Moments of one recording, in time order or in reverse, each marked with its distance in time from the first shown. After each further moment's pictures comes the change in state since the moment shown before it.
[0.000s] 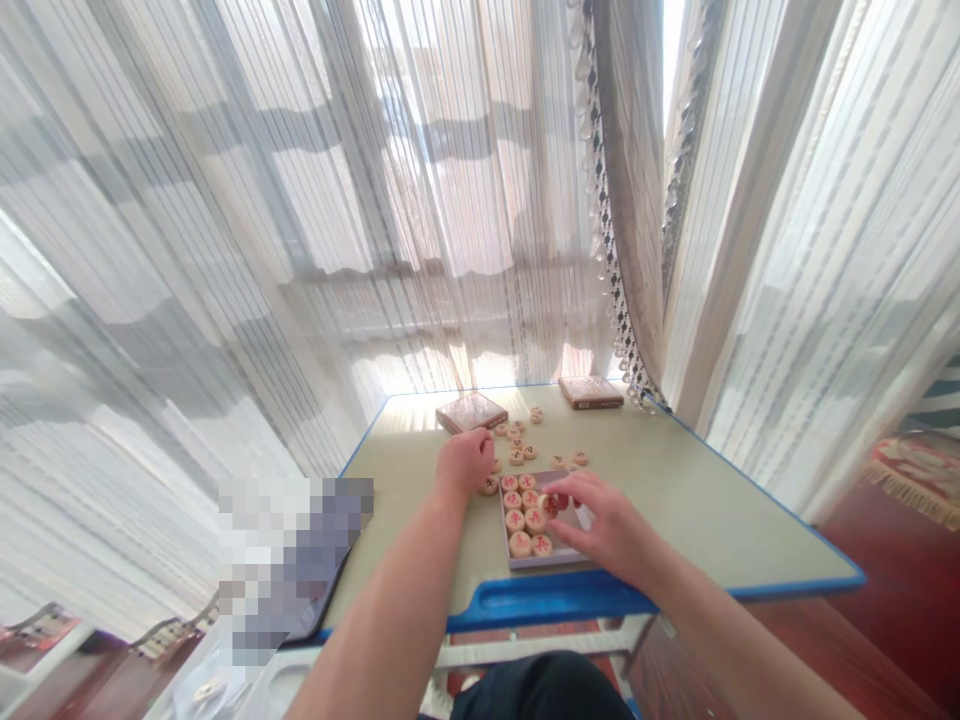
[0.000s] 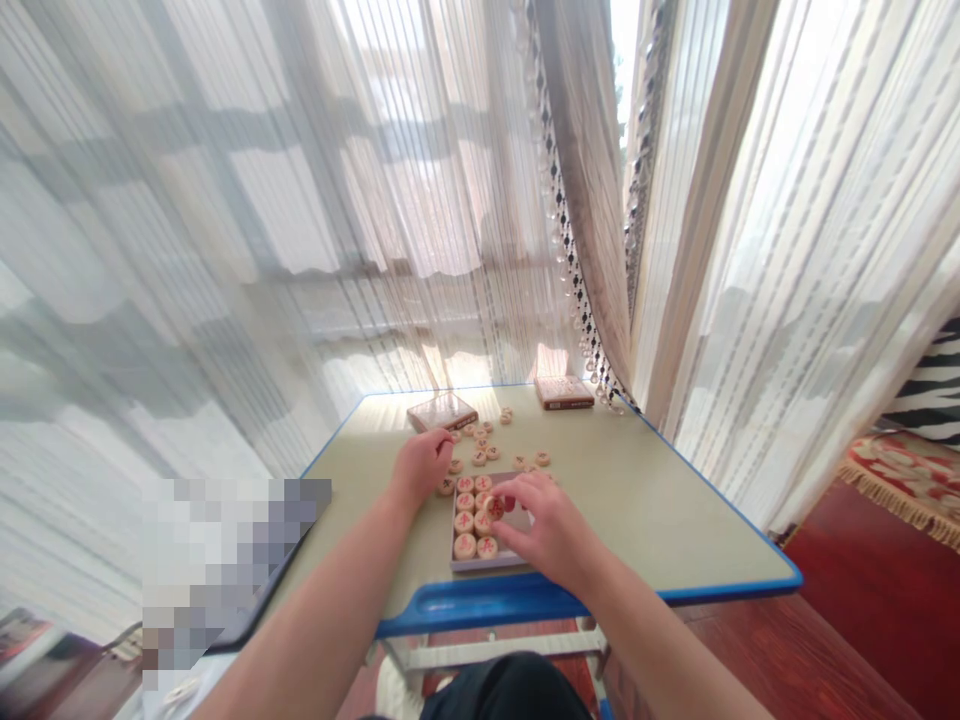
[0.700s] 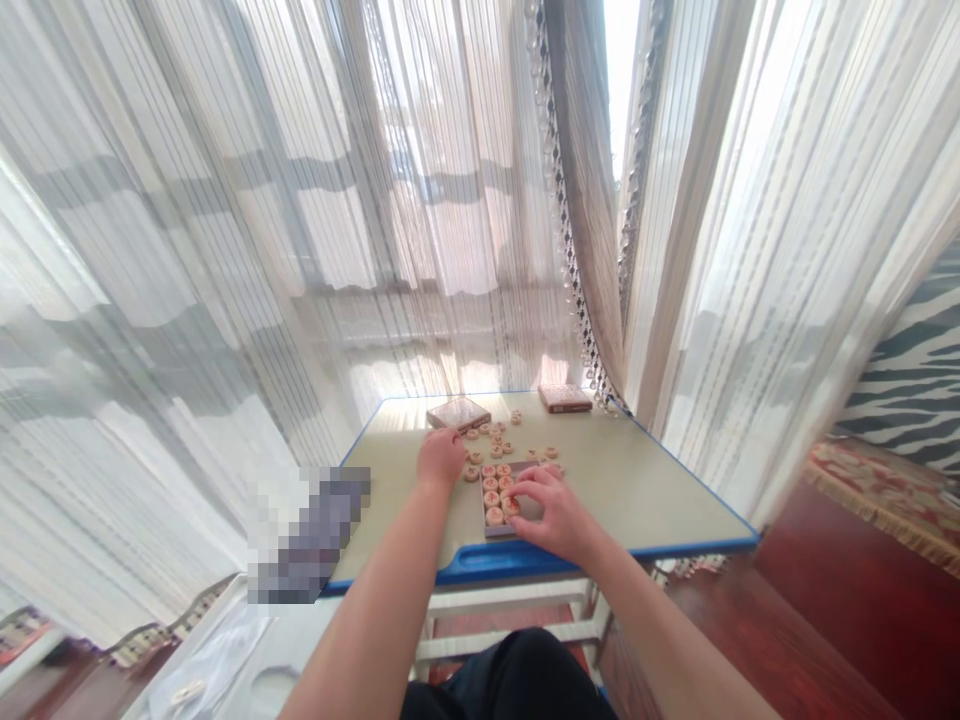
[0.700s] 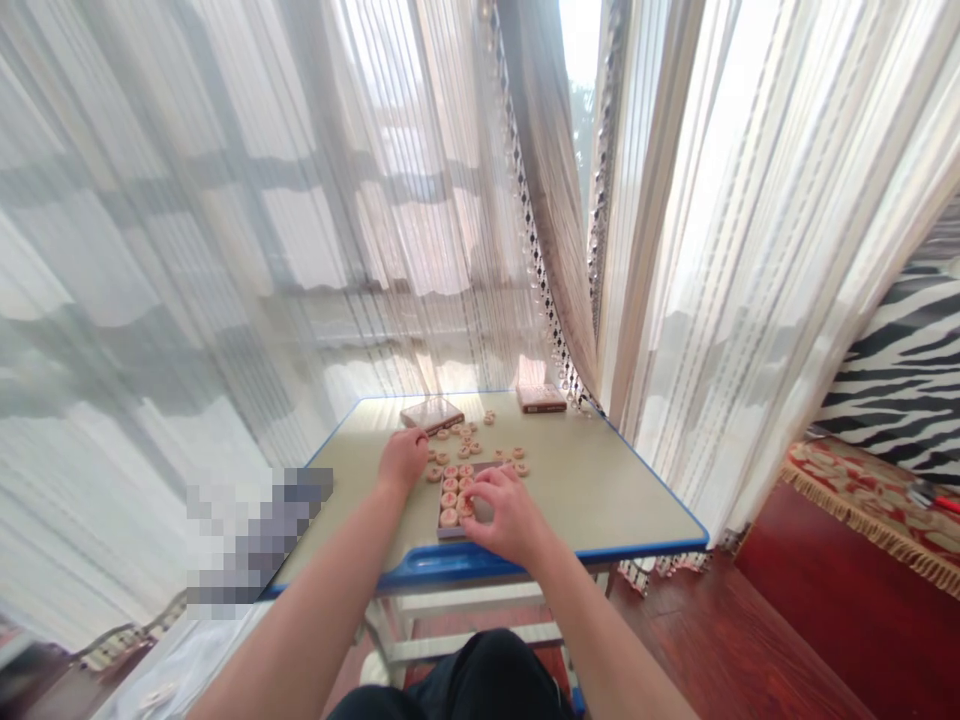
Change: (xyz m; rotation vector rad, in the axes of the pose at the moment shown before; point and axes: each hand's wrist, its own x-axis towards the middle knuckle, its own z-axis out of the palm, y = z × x) left_hand -0.006 0.000 -0.008 0.083 0.008 -0.211; right_hand -0.014 -0.010 0.011 -0.092 0.030 -0.064
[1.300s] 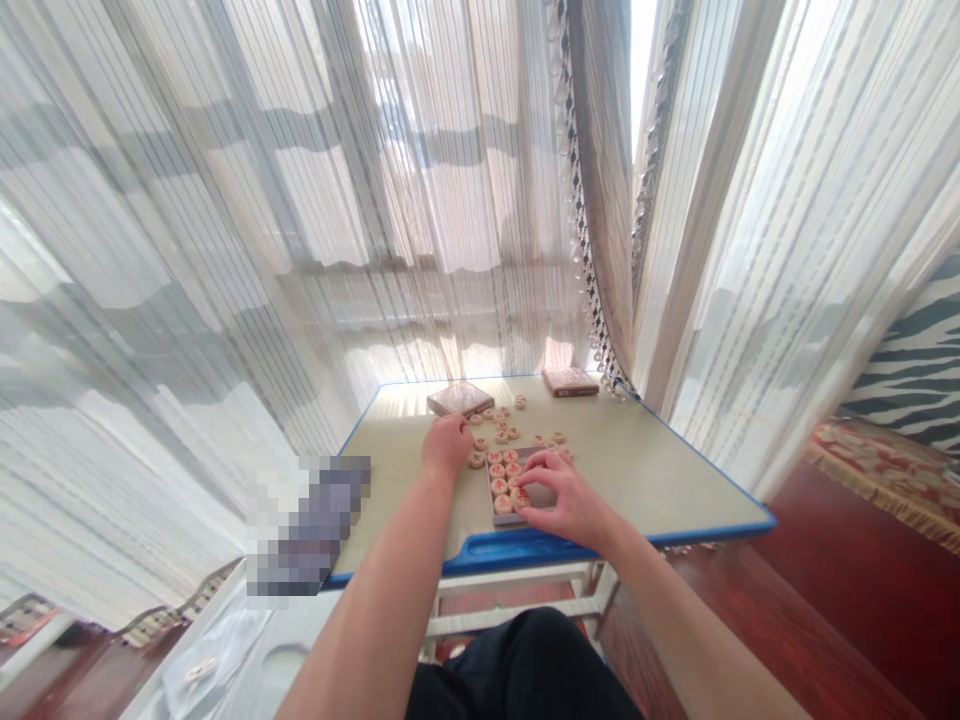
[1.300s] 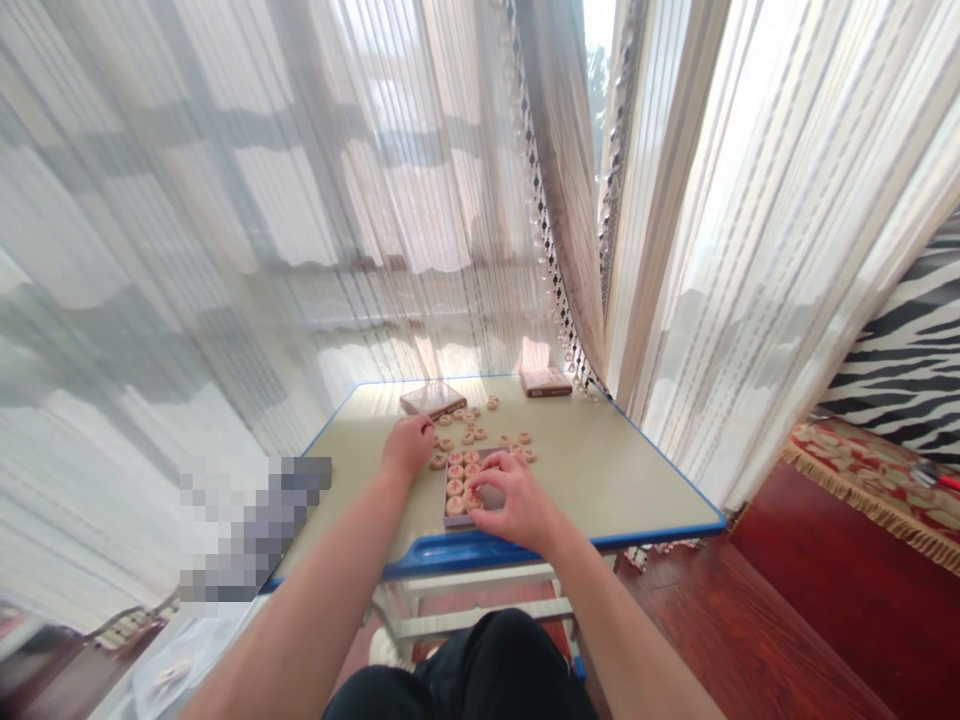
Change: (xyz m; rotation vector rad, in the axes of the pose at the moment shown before) left_hand 0.002 -0.003 0.006 -0.018 -0.029 0.063; right_hand 0.000 0.002 -0.002 0.060 -0.071 0.072
